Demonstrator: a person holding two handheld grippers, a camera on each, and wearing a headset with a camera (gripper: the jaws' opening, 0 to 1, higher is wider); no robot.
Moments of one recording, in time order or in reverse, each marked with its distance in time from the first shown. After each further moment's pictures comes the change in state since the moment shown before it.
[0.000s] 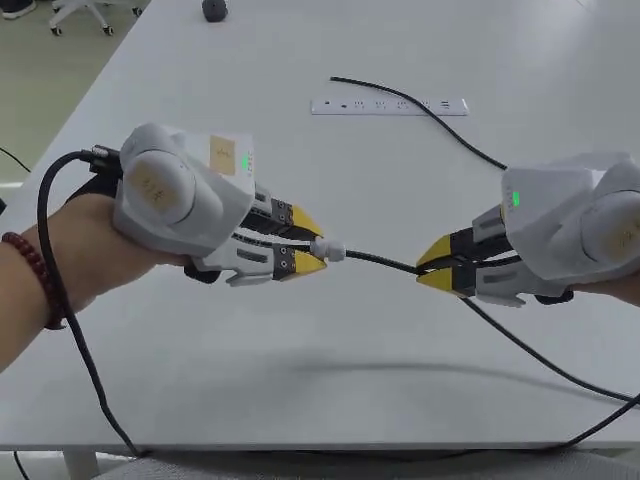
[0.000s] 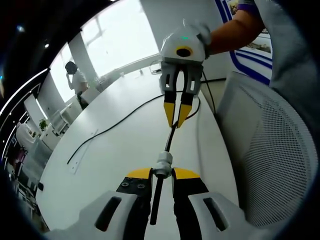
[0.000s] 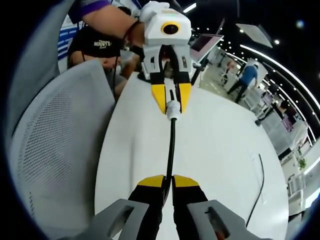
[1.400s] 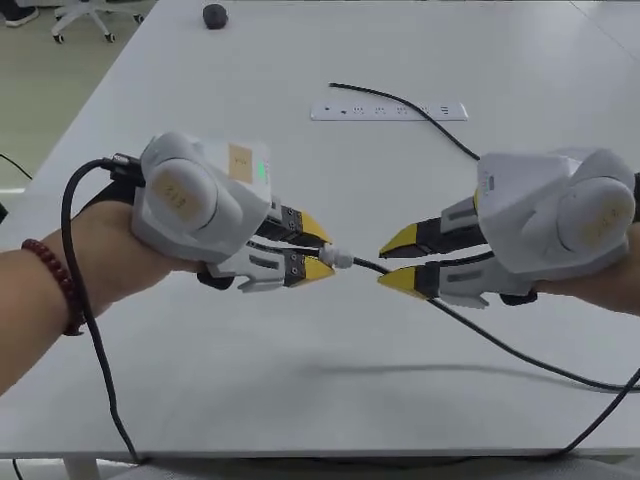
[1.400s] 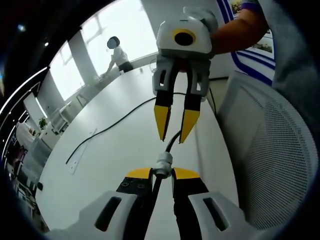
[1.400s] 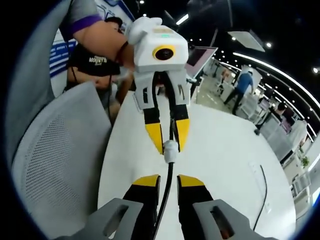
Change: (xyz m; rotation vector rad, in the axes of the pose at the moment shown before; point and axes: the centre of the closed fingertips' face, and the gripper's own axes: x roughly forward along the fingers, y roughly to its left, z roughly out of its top) left arm 0.009 -0.001 0.004 -0.006 0.016 -0.003; right arm 0.014 -0.004 0.052 0.047 -0.132 -0.008
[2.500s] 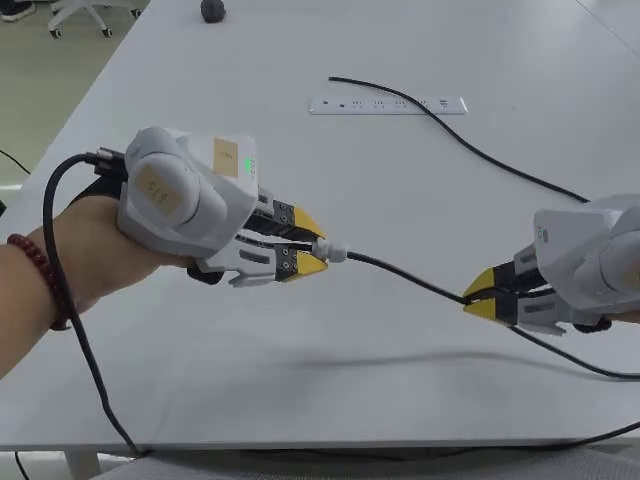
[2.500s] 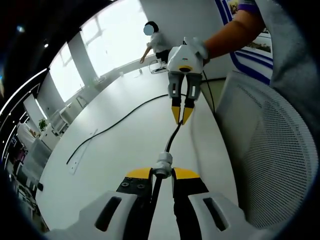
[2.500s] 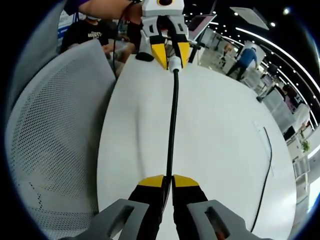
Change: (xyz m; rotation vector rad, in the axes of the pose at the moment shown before) left arm -0.006 -0.002 -0.003 0.008 -0.010 -0.001; right arm -0.036 0.014 -0.118 0.043 0.250 0.020
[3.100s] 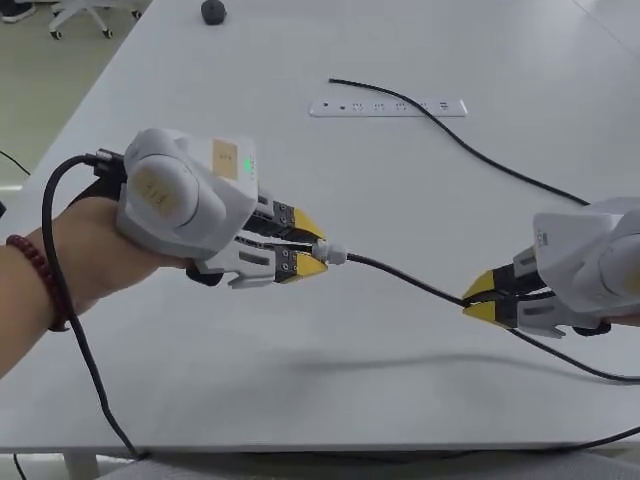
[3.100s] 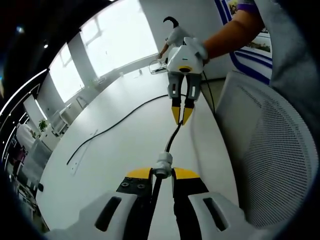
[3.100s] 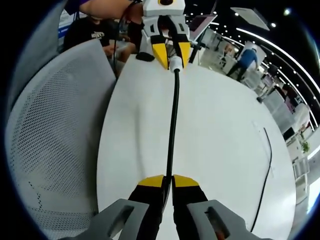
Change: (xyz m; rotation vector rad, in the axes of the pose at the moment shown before) left arm -0.001 0.001 -0.001 0.003 -0.002 -0.001; right arm 0.002 0.001 0.003 -0.007 0.000 -0.001
